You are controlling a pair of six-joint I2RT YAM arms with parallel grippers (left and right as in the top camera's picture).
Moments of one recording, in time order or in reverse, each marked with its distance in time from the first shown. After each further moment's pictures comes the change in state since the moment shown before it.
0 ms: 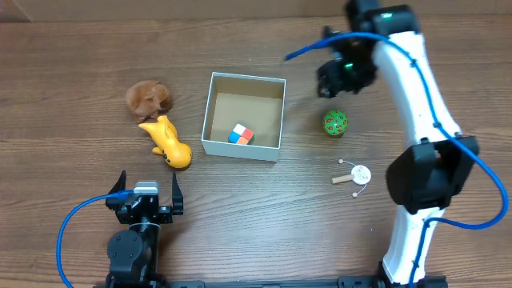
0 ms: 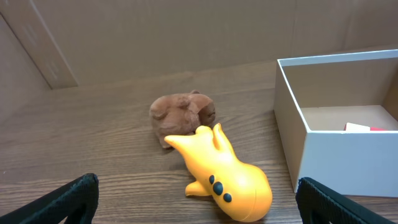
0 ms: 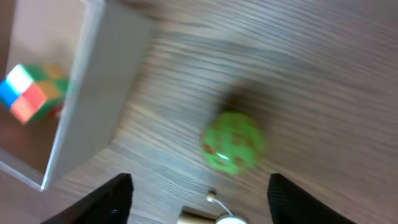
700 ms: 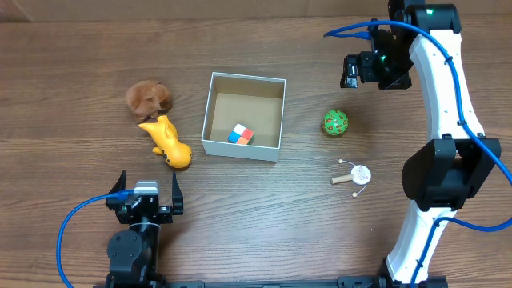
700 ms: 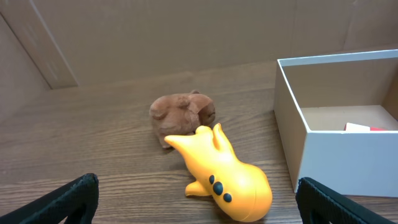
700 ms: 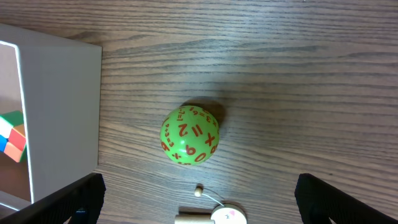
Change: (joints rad) left arm 0.000 0.000 0.000 0.000 0.000 0.000; right arm -0.124 0.000 0.000 0.003 -0.002 0.138
